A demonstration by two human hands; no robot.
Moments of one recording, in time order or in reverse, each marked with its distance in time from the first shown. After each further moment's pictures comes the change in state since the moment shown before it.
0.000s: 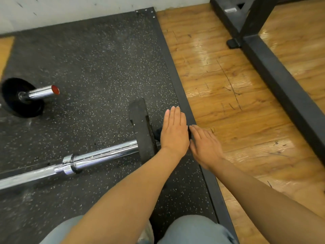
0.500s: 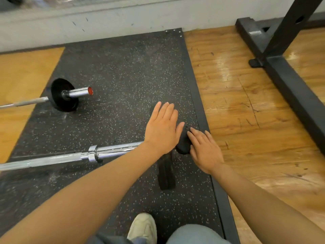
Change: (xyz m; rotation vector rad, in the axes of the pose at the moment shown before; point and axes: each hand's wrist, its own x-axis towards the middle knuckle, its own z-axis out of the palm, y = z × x) left_hand -0.035 -0.069 -0.055 0.074 0.200 0.023; right_hand 0.012 -0.025 0.001 -0.070 0.023 -0.223
